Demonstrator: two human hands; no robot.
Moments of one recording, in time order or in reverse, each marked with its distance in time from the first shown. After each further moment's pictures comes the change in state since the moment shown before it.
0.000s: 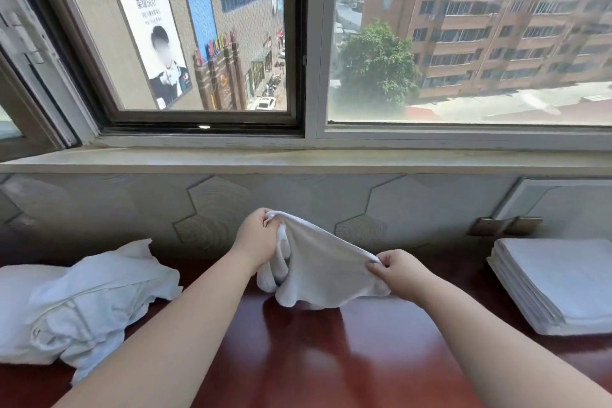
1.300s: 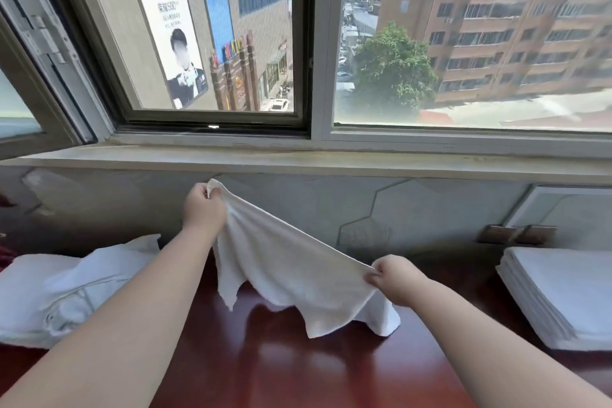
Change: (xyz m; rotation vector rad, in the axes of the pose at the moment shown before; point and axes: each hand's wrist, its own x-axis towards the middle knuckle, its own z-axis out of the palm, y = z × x) left_hand 0.030 0.013 -0.083 0.084 0.483 -0.025; right_hand 0.024 0.008 0.007 -0.382 -0.035 -0.042
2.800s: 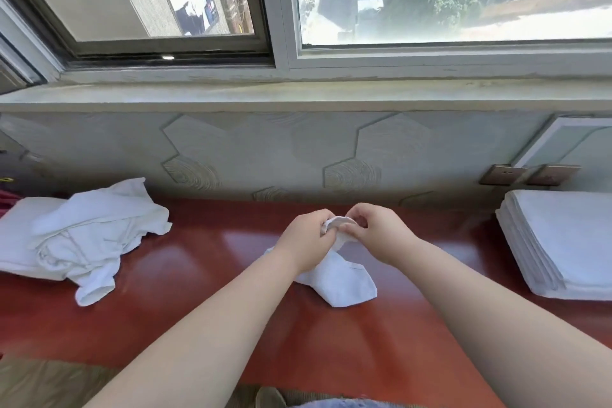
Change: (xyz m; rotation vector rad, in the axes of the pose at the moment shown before) left_hand -0.208 -0.023 0.188 0.323 -0.756 0.269; right_hand 0.006 0.067 0.009 0.373 0.034 -0.259
